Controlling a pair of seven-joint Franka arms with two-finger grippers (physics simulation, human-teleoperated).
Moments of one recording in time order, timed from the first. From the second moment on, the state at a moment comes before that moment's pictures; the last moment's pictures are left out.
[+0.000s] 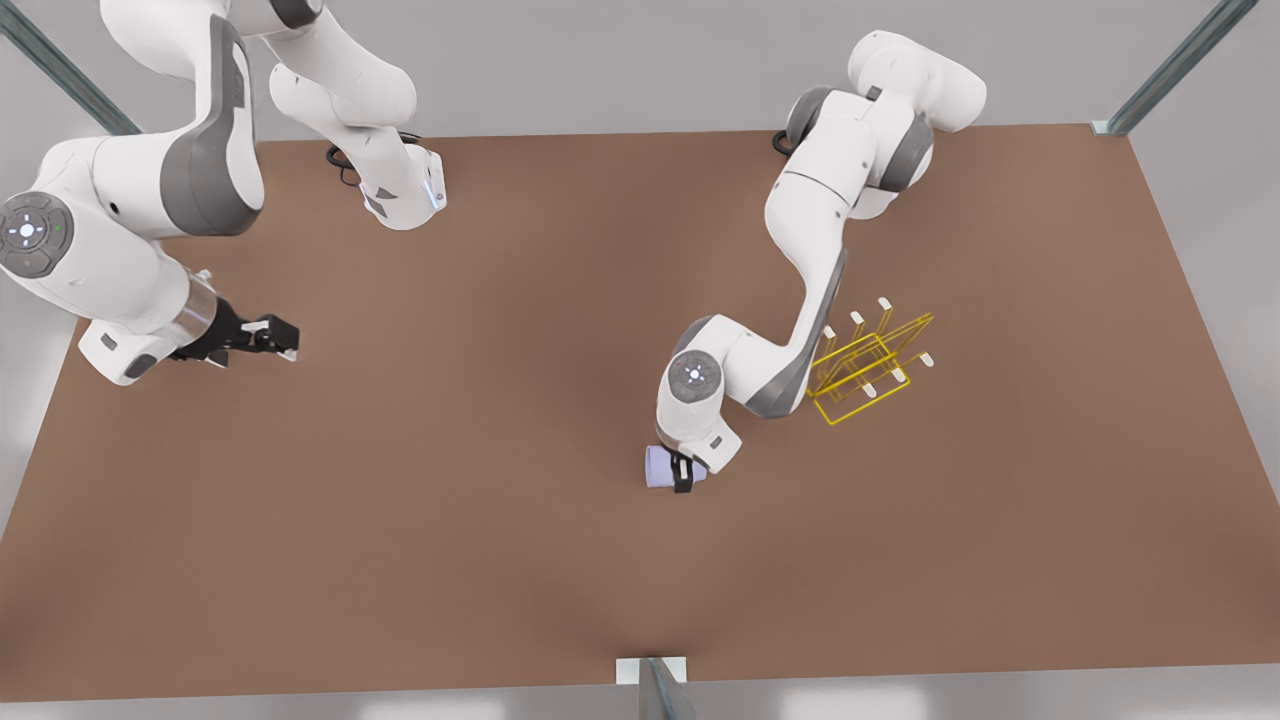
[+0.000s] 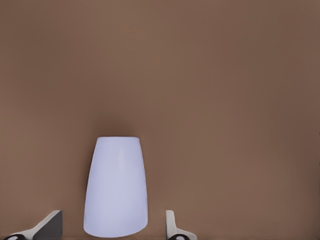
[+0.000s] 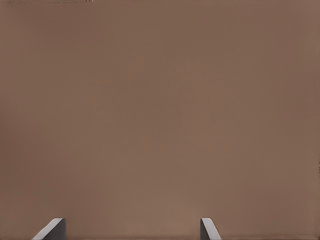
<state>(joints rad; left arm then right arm) -0.68 0.94 0.09 -1.05 -0.04 2.07 -2.22 -0.10 0.14 0.16 -1.43 -0.02 1.49 -0.01</state>
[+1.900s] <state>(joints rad) -0.66 1.04 0.07 -1.09 -0.15 2.15 -2.31 -0.15 0.14 0.15 -1.42 -0.01 1.54 -0.06</state>
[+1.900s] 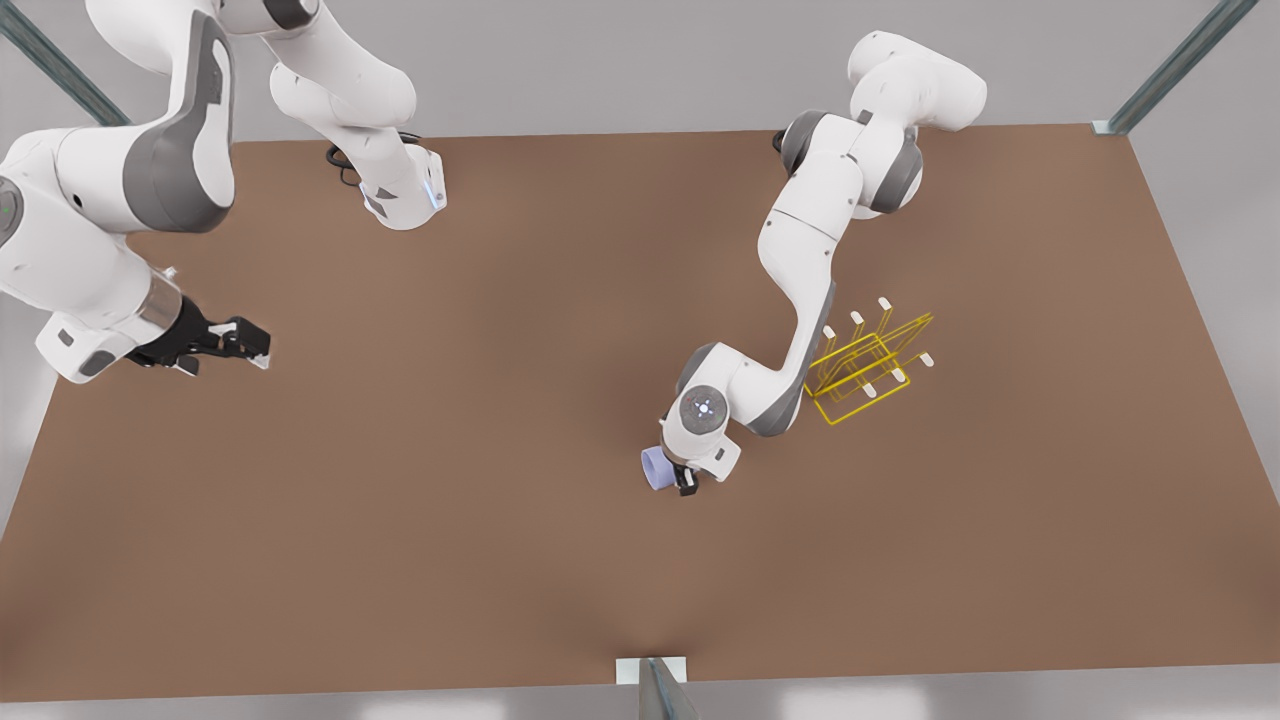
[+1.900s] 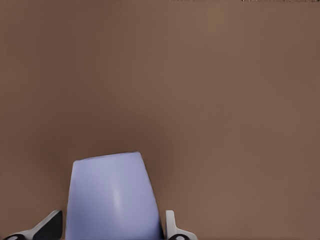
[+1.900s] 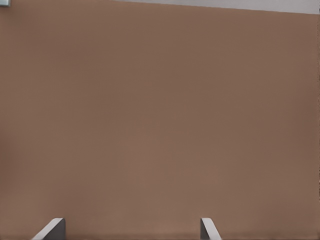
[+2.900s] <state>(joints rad) -0.76 0.91 0.07 -1.10 0.24 1.52 -2.28 -0.15 0.14 0.16 -1.42 -0.01 1.55 -0.07</state>
